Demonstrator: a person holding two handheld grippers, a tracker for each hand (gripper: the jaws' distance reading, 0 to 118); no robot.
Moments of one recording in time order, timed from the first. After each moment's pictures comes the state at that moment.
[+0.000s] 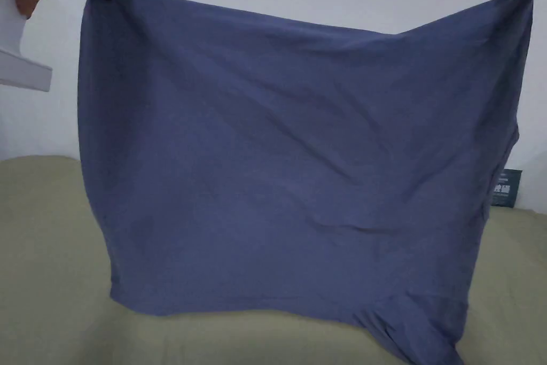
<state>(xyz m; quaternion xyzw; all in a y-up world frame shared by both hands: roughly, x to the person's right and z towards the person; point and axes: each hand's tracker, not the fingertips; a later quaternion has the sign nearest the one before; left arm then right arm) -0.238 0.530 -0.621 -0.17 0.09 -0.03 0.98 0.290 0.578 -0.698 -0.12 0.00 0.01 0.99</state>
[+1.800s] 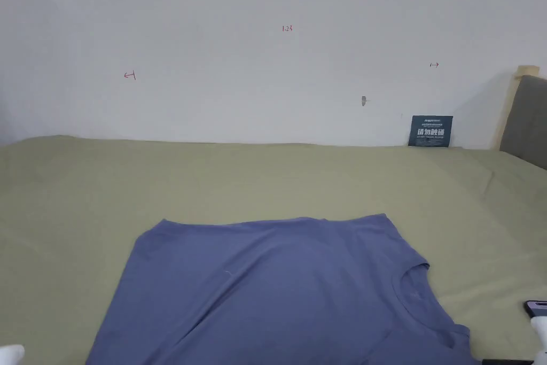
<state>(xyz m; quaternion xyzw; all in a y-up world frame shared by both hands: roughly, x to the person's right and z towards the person) -0.227 0.143 -0.203 -0.39 0.02 0.11 0.91 0.374 0.144 -0.279 -0.43 0.02 -0.02 0.90</state>
